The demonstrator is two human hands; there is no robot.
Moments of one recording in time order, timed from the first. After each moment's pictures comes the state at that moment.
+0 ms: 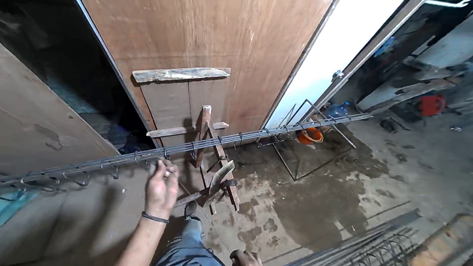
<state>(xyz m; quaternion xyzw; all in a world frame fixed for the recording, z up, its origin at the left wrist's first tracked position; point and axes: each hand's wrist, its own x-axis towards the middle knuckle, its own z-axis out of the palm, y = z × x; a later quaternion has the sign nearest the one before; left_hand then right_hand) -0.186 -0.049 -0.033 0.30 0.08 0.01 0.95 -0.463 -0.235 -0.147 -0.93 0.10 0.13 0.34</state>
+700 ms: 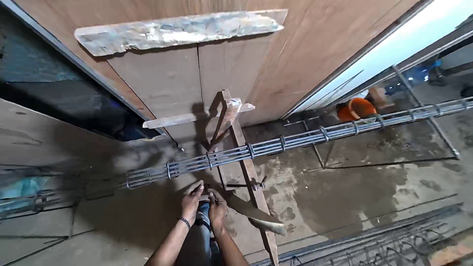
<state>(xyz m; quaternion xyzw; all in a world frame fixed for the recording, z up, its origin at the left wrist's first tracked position) 0.023 -0.069 -0.290 0.69 0.27 -0.23 0.63 -0.046 -0.143 -0.356 -0.68 0.36 -0.03 0.64</state>
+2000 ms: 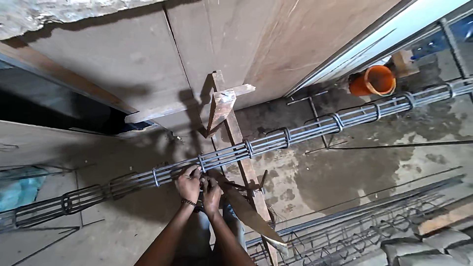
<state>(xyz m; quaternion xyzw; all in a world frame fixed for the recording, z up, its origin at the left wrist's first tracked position) 0.096 -0.117 -0.323 0.92 0.12 -0.12 0.35 0.018 -0.164 -0.381 -0.73 0.39 0.02 0.57</state>
